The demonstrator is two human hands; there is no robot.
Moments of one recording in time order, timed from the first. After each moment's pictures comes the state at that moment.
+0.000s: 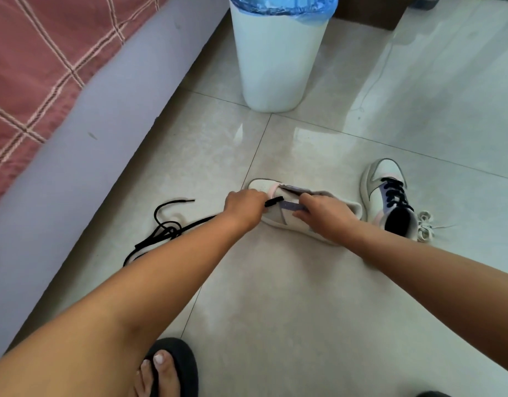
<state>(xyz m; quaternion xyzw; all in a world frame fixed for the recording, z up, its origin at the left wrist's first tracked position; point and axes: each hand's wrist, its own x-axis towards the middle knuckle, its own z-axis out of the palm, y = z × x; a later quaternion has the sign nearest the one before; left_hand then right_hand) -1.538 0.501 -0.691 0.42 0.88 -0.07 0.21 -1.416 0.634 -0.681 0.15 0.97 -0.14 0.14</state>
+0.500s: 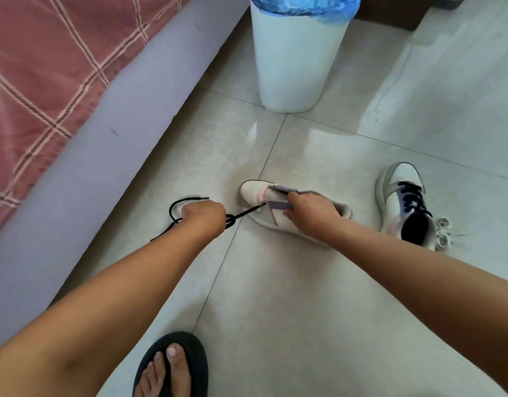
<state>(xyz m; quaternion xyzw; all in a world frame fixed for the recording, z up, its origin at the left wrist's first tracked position) -1.564 0.427 -0.669 0.28 0.88 -0.26 0.28 -1.450 0.600 -0.675 0.16 0.96 -0.13 0.18</state>
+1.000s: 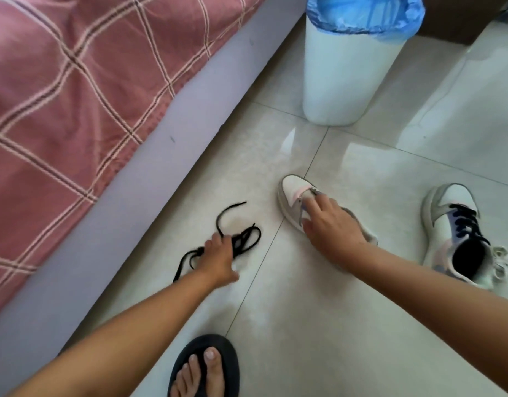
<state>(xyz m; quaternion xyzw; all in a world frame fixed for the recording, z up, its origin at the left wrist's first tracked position) -1.535 0.333 -0.701 0.19 0.92 -0.03 0.34 -1.461 0.554 -0.667 0.11 0.99 -0.12 0.05</state>
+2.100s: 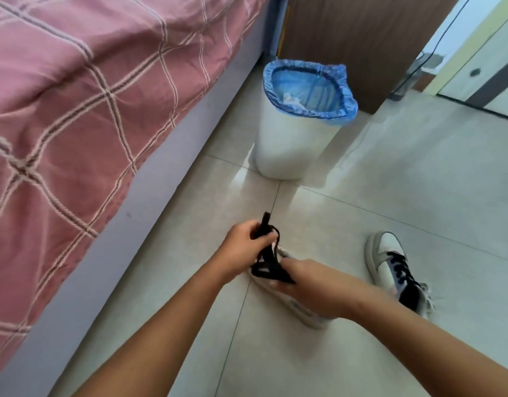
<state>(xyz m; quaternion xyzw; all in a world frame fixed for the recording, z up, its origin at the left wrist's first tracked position) -1.614 0.455 -0.609 0.18 0.70 0.55 0.42 -1.496 0.547 -0.548 0.15 0.91 -0.28 0.28</state>
